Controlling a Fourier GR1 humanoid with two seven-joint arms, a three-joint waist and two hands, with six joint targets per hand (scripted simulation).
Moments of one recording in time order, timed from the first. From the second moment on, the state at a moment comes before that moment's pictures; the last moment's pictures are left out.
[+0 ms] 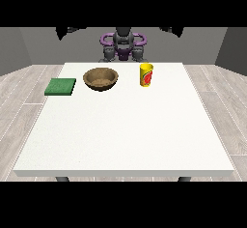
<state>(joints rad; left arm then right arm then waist) -0.08 0.16 0.17 -1.70 0.20 -0.06 0.03 0.00 -0.25 -0.22 -1.65 -0.25 0.20 0.01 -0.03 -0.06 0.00</state>
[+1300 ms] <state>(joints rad) -0.32 0.04 0.19 -0.90 0.02 0.07 -0.72 -0.11 -0.25 -0.25 -1.45 -0.21 0.31 -0.26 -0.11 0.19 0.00</state>
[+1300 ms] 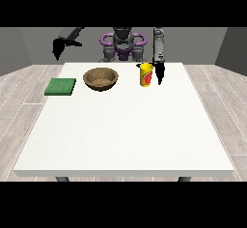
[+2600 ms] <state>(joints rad) -0.44 0.10 0.11 -0.65 -0.21 0.42 -0.79 -0.15 -0.33 -0.31 -1.33 -0.23 0.36 -0.22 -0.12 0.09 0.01</state>
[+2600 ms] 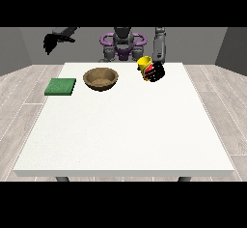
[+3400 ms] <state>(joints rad) -0.71 0.32 -0.06 -0.68 -0.55 0.44 -0.22 -0.16 -0.36 -0.34 -1.16 -0.24 0.41 -0.25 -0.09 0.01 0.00</state>
